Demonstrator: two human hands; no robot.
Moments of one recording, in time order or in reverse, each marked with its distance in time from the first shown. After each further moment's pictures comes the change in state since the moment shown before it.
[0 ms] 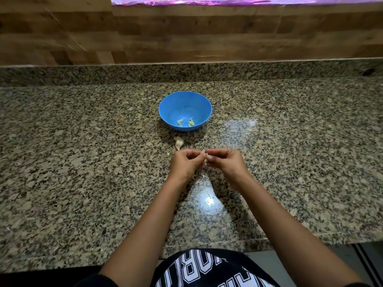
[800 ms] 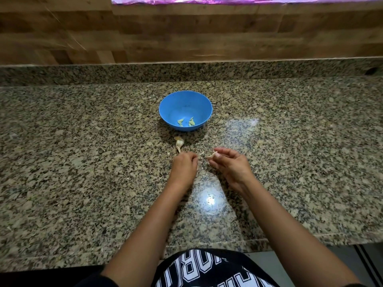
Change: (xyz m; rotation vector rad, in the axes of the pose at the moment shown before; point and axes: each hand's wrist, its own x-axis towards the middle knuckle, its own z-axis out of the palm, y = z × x) left_hand 0.000 -0.006 -0.003 0.785 0.088 0.234; right_hand 0.004 0.007 -0.009 0.409 0.093 0.140
